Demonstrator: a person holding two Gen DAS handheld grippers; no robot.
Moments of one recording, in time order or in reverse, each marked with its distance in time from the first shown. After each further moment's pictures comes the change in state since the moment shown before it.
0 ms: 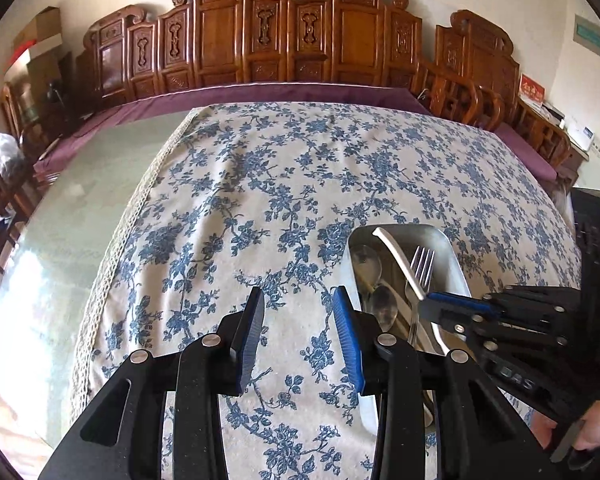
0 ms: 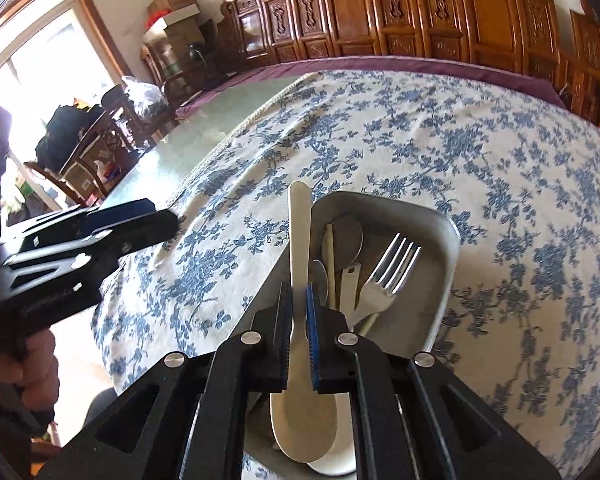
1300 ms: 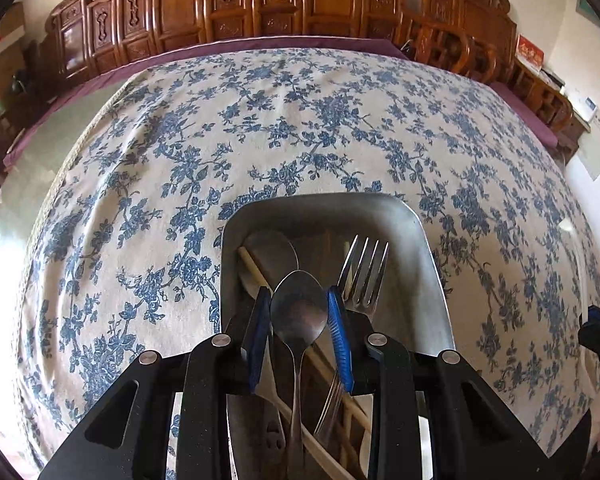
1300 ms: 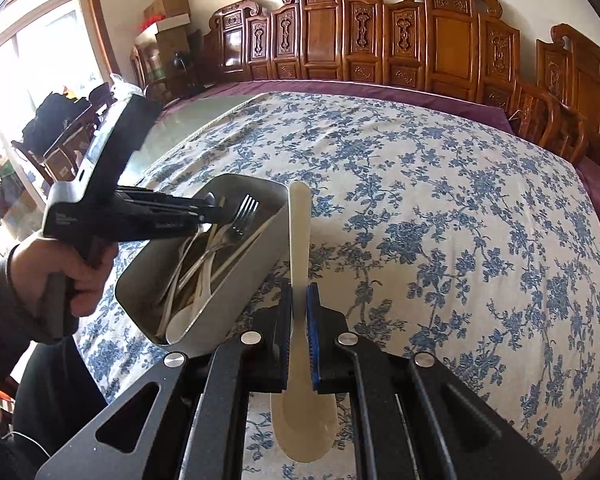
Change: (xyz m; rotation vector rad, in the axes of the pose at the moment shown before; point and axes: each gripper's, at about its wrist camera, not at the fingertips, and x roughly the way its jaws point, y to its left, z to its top) left arm 0.098 -0.084 0.009 0.040 0.157 -0.035; right arm -0.108 -0.090 -0.058 -0.102 -0.086 -0.126
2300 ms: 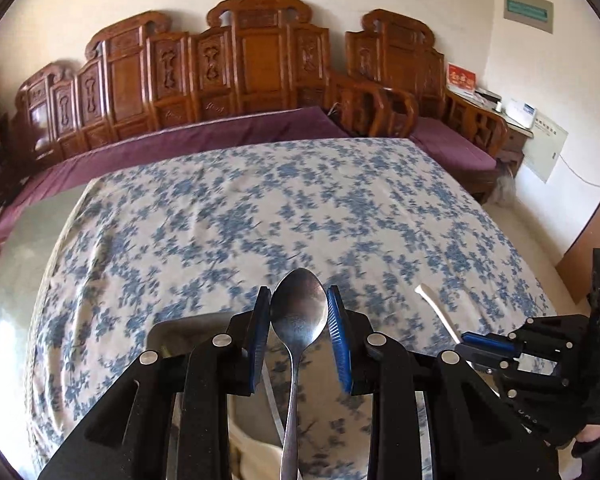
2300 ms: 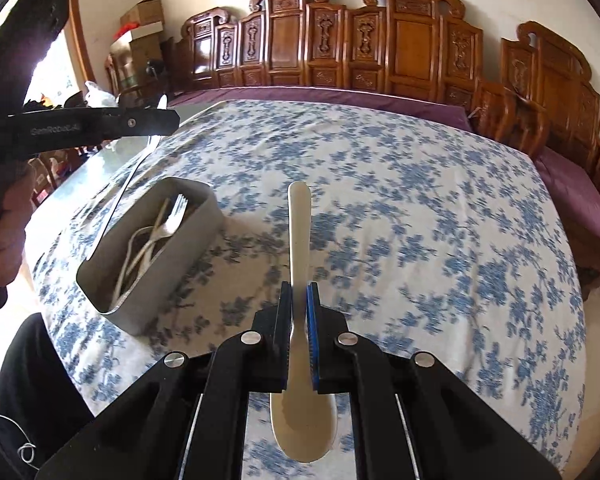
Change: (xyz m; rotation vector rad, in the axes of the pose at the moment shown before) left arm -0.100 -0.094 0.040 0.126 -0.231 -0.106; right arm -0.033 -0.060 -0.018 0.014 -0.019 -0.089
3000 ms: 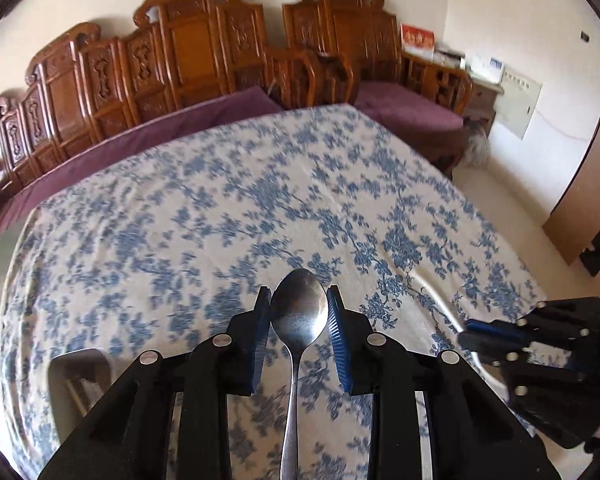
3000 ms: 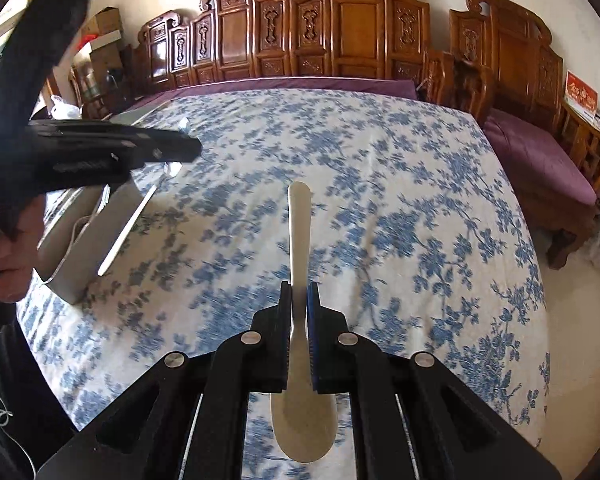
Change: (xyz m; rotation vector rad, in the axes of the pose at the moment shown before) left arm 0.063 -0.132 0.018 0.139 0.057 -0.069; right arm -0.024 -0.108 -0.042 0.099 0.020 -0.089
